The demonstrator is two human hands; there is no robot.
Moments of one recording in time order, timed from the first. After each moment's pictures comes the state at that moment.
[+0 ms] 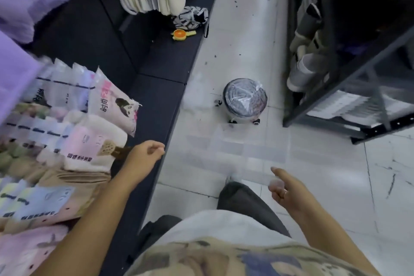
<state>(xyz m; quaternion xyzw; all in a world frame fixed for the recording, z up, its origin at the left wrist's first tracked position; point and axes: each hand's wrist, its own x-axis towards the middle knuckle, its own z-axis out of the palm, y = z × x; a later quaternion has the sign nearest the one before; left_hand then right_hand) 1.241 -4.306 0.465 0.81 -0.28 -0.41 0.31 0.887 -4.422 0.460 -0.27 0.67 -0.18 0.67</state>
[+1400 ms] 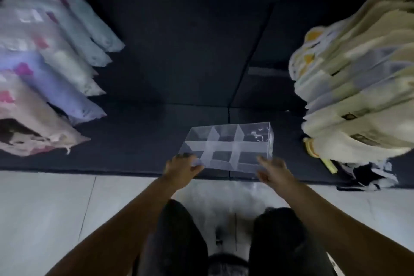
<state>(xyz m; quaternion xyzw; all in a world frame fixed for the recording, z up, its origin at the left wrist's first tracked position) 1.474 -4.784 0.181 0.91 0.13 -0.28 0.28 1.546 -5.051 0.198 -0.67 0.37 0.30 0.57</state>
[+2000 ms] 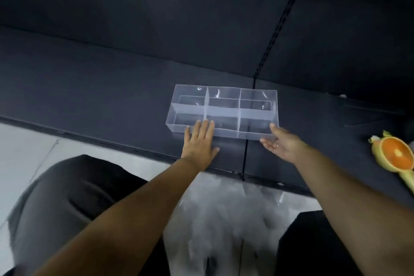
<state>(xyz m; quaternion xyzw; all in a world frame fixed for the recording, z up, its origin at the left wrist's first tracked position) 1.504 -4.852 -0.162 0.98 0.12 -0.14 0.08 1.643 -5.064 -0.125 -0.63 0.25 0.36 0.64</state>
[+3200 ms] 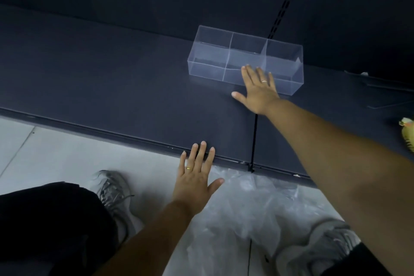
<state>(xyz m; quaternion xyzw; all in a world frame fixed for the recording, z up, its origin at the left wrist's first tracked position) 1.407 -4.890 -0.249 0.99 0.10 -0.08 0.08 1.695 -4.976 -0.187 -0.94 -0.33 0.13 -0.03</state>
